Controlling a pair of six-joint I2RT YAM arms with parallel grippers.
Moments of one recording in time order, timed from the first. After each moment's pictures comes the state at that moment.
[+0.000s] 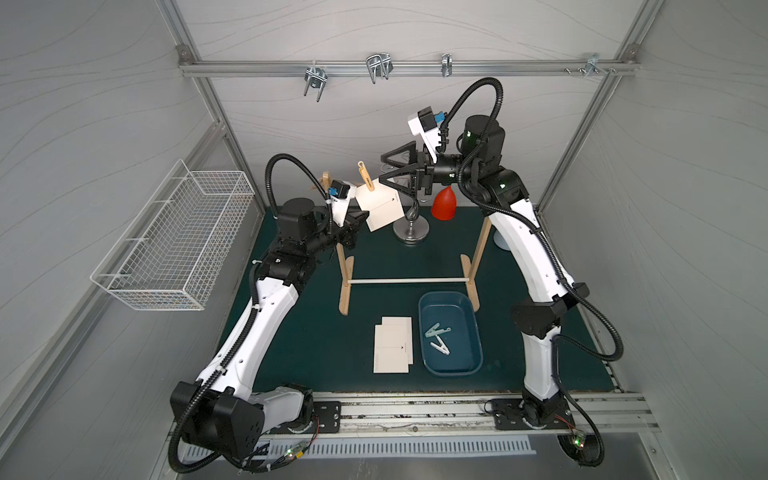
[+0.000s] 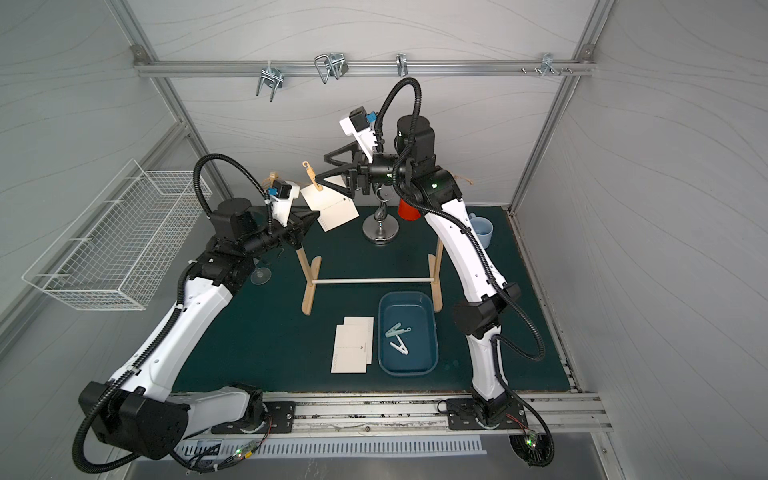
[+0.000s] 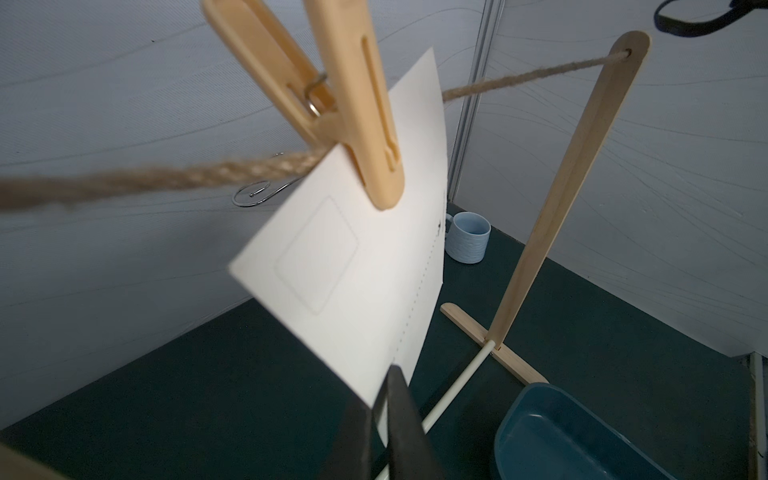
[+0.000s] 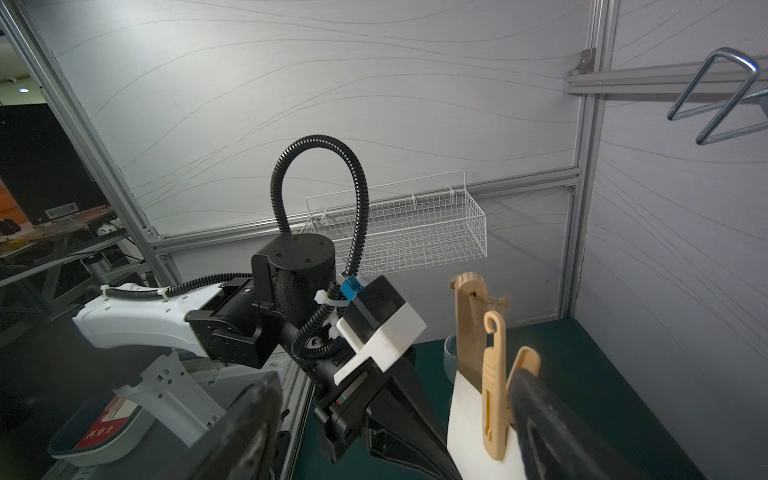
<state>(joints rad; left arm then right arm) -0.21 1.23 1.23 -0.22 0.51 0.07 0.61 2.06 2.61 -0.52 -1.03 0.13</state>
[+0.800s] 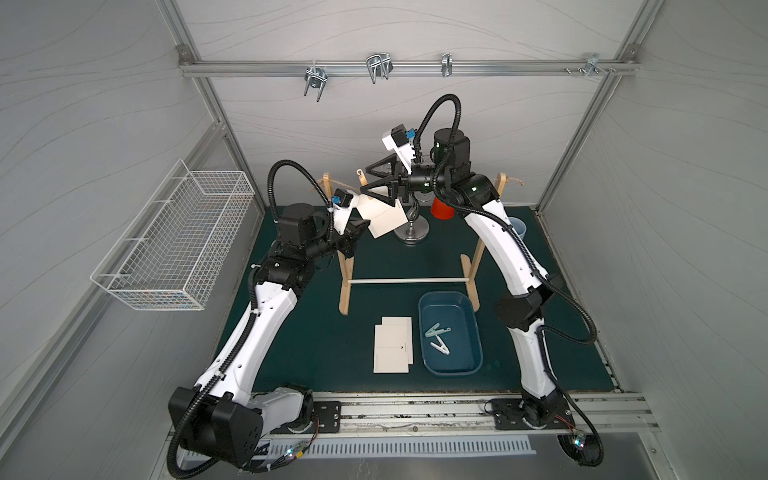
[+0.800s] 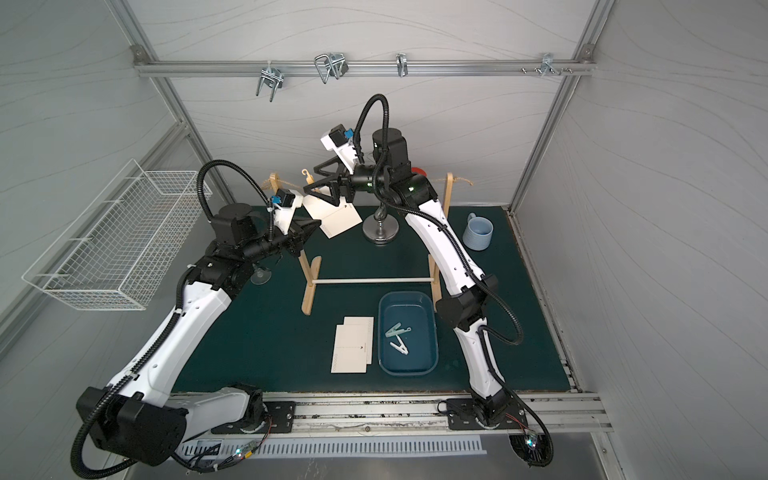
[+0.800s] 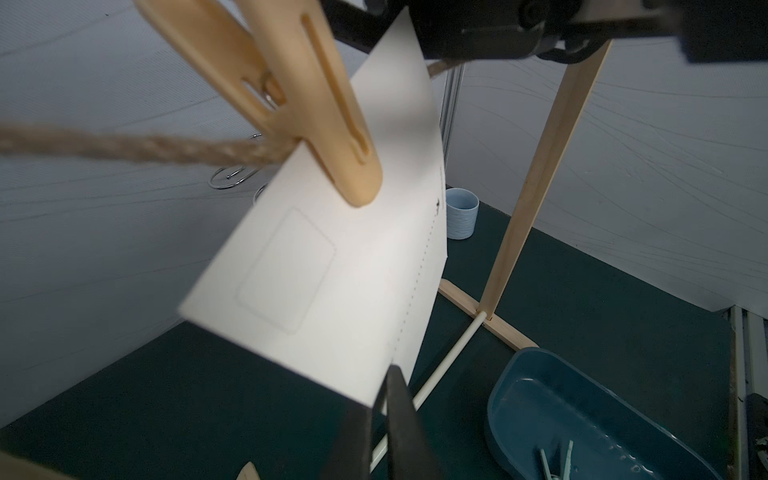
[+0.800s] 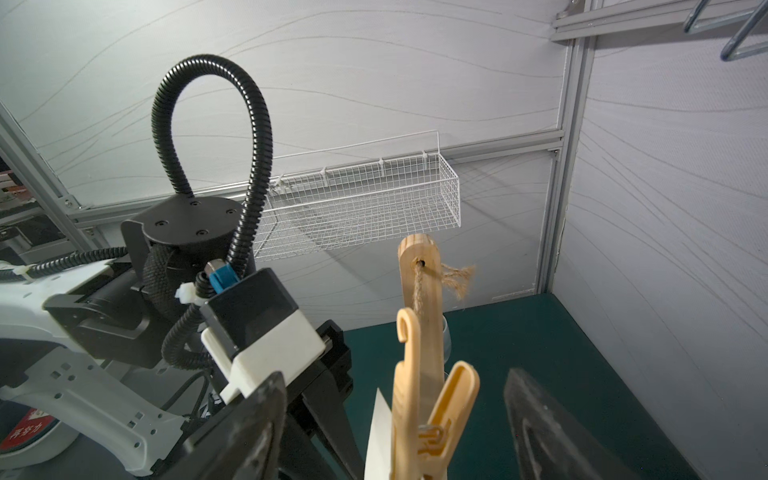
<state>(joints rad) -0.21 1.20 1.20 -0.27 0.55 0.14 0.66 2.19 2.69 -0.59 -0.93 0.00</state>
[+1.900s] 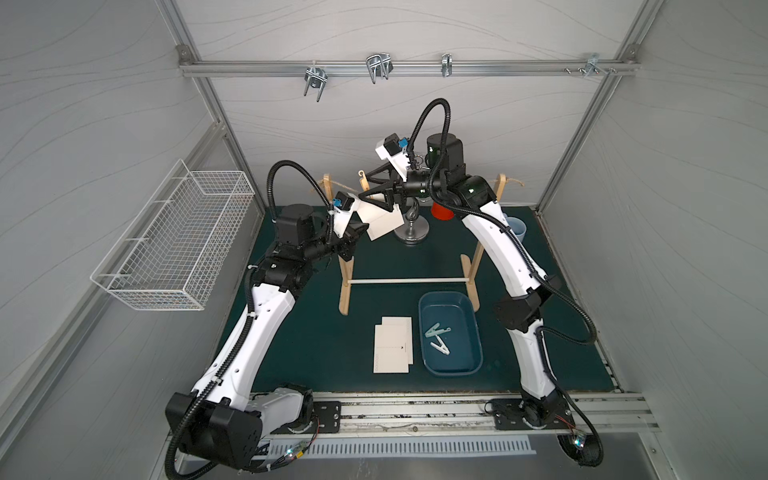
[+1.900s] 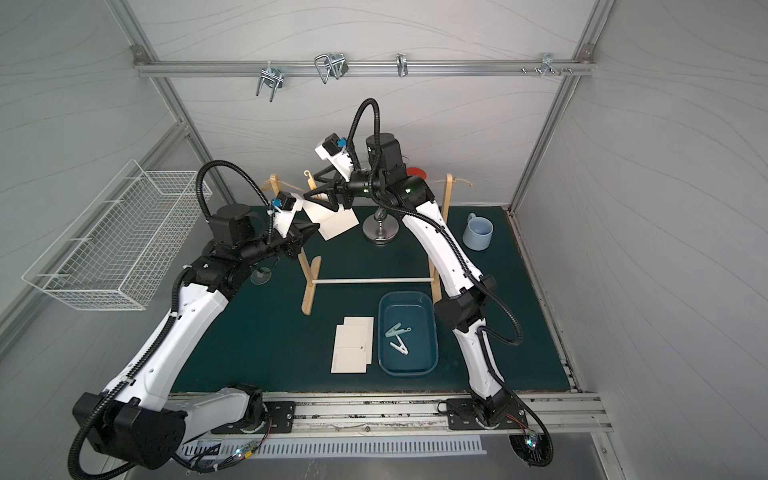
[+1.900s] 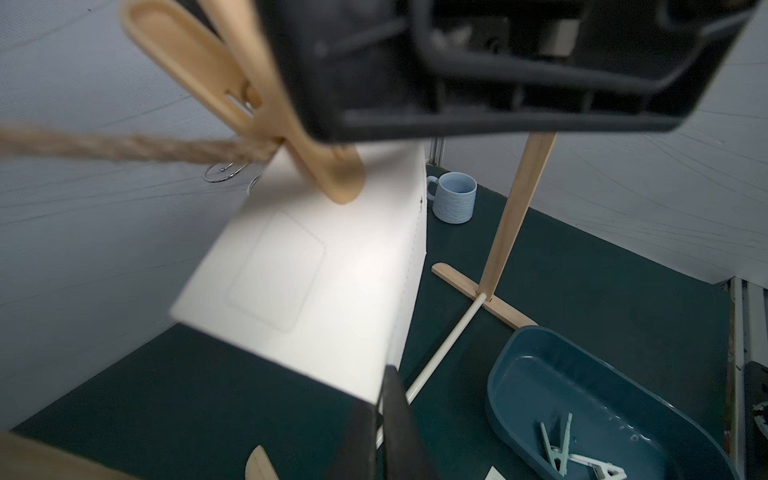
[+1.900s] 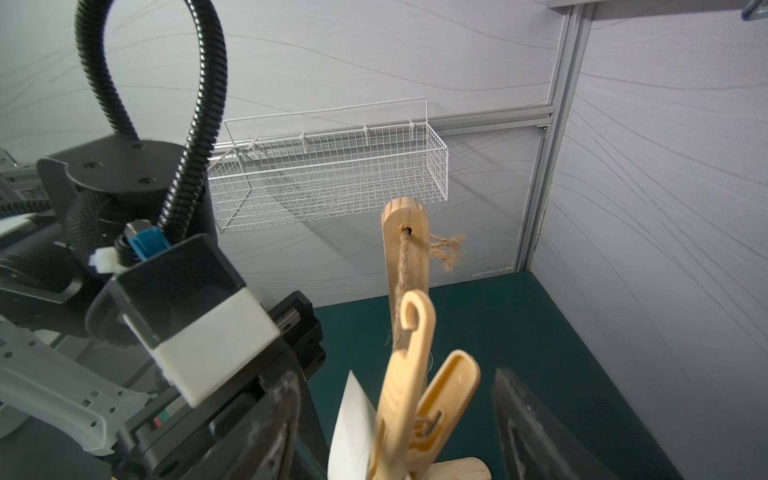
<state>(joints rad) -0.21 1.19 1.22 -0.35 0.56 0.21 0.69 2.19 2.69 -0.69 -0.84 -0.13</state>
